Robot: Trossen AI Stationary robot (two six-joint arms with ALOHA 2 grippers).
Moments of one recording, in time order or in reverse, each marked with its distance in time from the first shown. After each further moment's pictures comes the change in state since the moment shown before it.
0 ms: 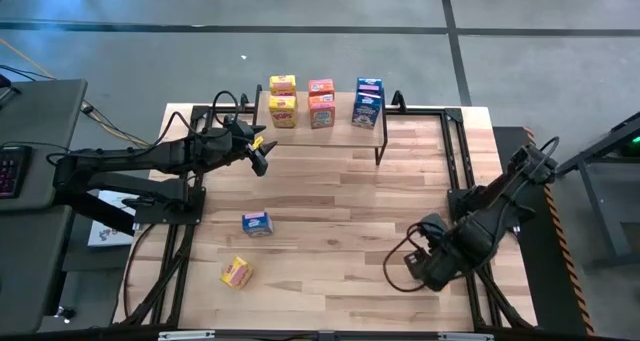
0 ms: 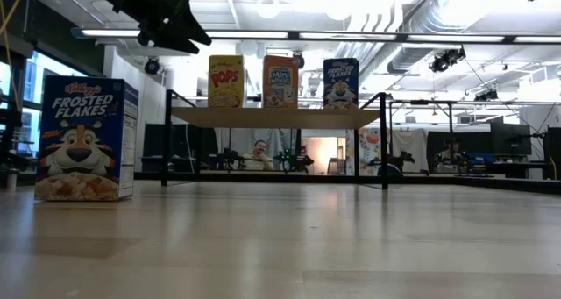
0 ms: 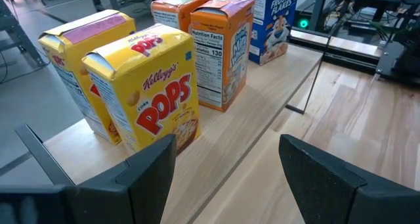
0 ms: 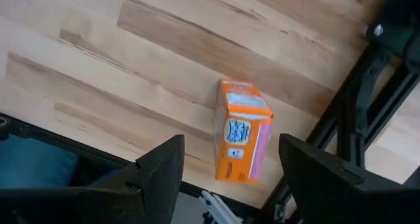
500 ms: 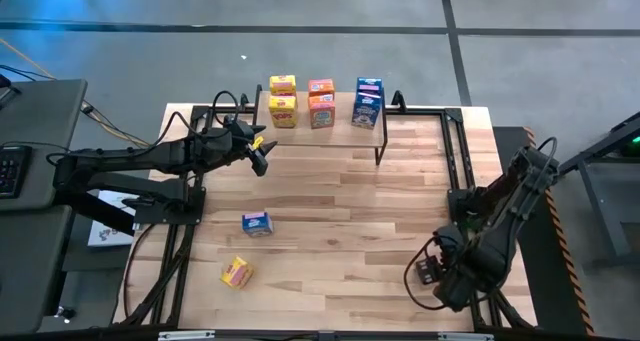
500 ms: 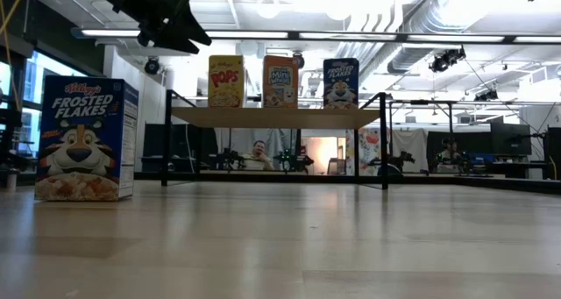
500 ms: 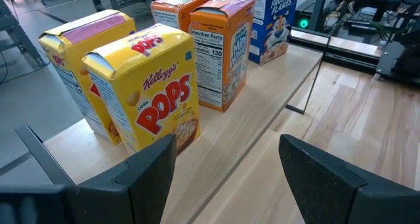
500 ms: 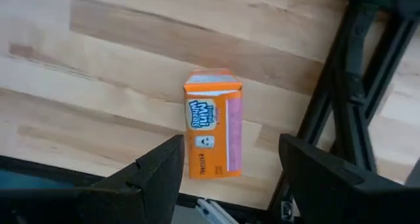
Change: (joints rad) left arm 0.000 0.000 0.000 0.000 0.000 0.000; right arm 0.161 0.001 -0.095 0.030 0.026 0.326
